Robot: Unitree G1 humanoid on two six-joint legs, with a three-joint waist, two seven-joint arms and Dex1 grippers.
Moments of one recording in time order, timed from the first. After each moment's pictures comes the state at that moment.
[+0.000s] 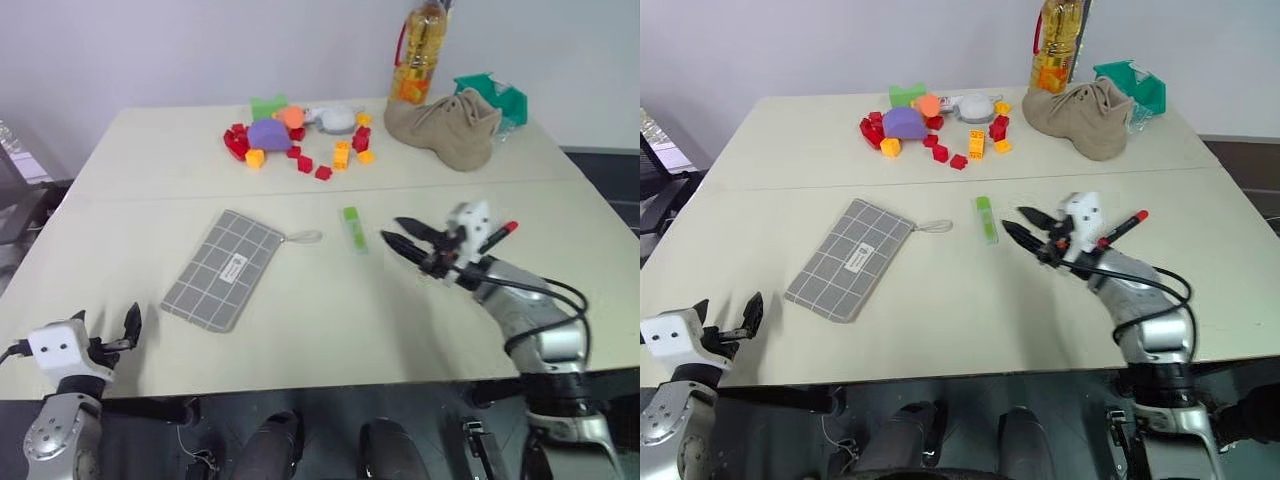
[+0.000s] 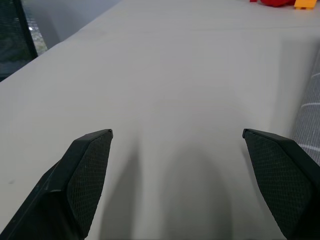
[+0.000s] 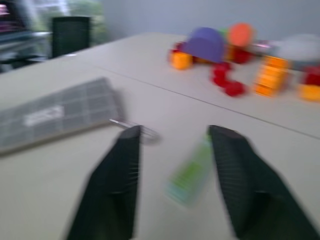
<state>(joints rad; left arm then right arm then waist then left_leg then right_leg) 0.31 0.29 0.50 -0.13 -0.36 0.00 -0.28 -0.37 -0.42 -0.02 -0.11 0.45 0.38 0.73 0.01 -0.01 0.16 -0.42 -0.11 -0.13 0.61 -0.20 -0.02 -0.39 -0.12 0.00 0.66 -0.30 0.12</state>
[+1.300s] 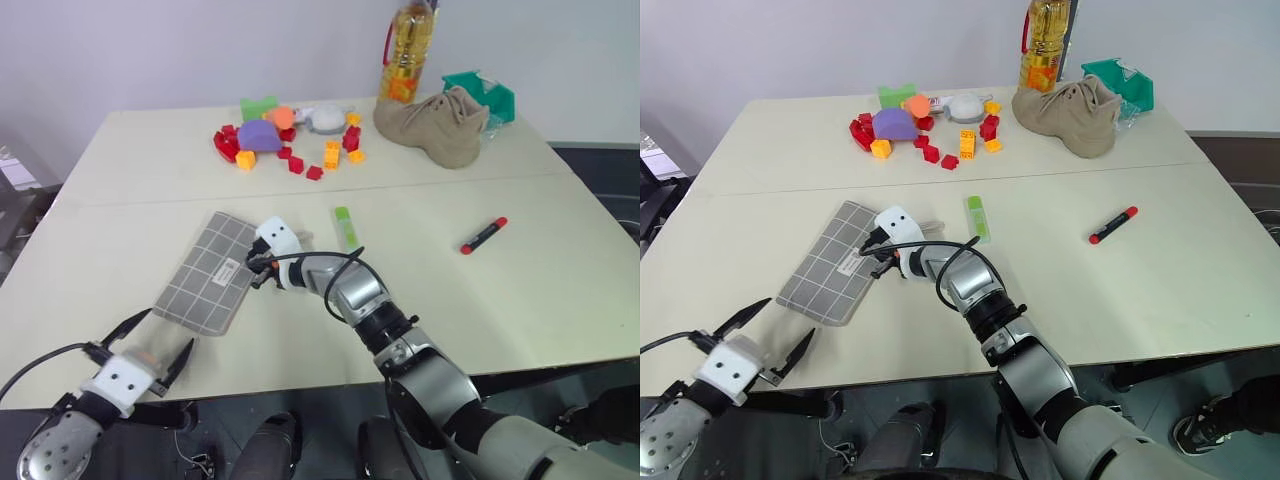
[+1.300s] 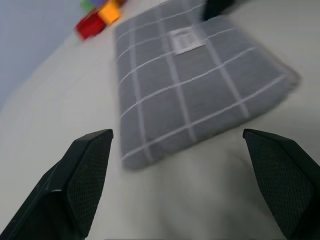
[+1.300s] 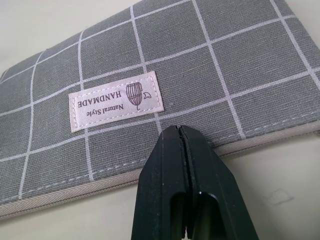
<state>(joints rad) 0.47 0.54 0.30 -0.16 0.10 -0.45 -0.47 -0.85 0.14 0.30 0.58 0.08 0.58 0.50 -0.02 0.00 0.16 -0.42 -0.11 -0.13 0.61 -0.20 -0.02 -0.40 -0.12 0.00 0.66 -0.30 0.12</state>
